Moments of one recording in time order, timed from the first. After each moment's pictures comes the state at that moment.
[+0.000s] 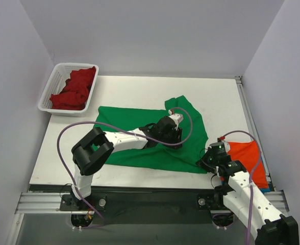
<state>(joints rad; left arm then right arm) -0.97 1.94 1.26 0.02 0.10 -0.58 0.27 0.71 0.28 -0.53 0.01 0.81</state>
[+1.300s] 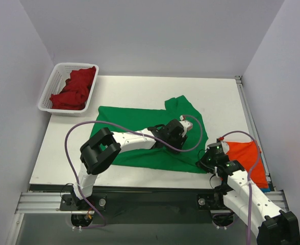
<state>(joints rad) -1.03 2.04 1.41 -0.22 0.04 -0.32 0.31 0.74 0.25 -0.50 0.06 0.85</state>
